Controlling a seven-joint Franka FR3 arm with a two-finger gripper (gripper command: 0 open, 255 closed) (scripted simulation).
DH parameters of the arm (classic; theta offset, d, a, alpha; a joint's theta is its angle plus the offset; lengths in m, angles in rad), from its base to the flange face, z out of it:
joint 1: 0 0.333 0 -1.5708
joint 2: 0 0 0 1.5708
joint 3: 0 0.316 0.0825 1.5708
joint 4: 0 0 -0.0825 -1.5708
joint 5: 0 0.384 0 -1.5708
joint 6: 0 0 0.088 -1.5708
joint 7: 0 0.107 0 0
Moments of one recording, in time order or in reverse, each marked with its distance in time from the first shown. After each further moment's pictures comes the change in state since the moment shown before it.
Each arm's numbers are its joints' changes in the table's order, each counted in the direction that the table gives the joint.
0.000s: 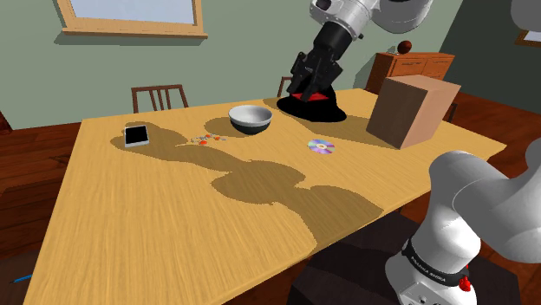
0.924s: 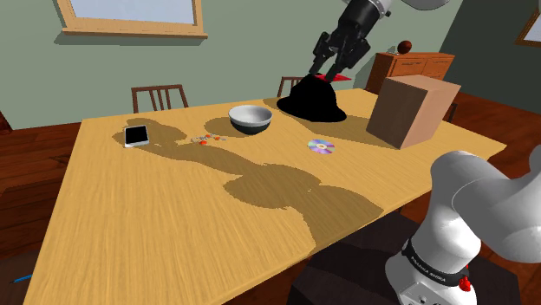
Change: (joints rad) arm -0.046 -0.083 -0.007 0.094 -0.041 0.182 0.007
